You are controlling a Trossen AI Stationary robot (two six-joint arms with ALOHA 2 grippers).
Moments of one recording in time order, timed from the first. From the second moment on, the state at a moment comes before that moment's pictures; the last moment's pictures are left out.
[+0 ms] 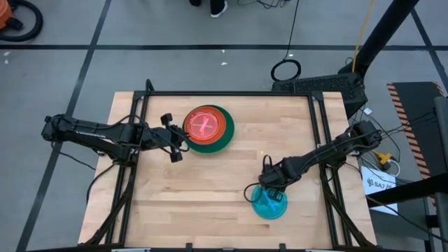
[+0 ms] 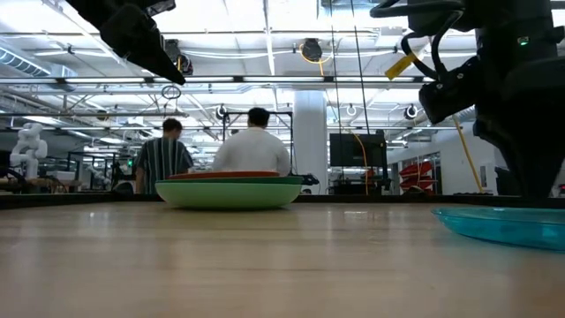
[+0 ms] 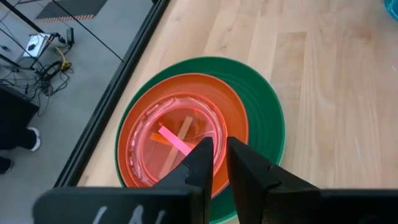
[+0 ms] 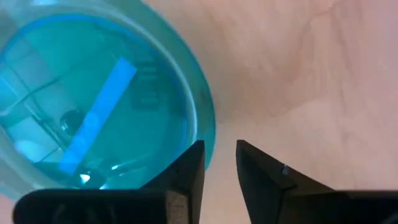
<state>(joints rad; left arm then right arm) -0.09 0.99 0.78 -0.51 -0.45 -0.01 0.37 1.60 0.92 -0.90 -0.07 0.84</state>
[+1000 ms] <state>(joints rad) -0.09 0.99 0.78 -0.50 -0.45 0.00 0.37 1.68 0.92 -0.77 -0.05 0.76</state>
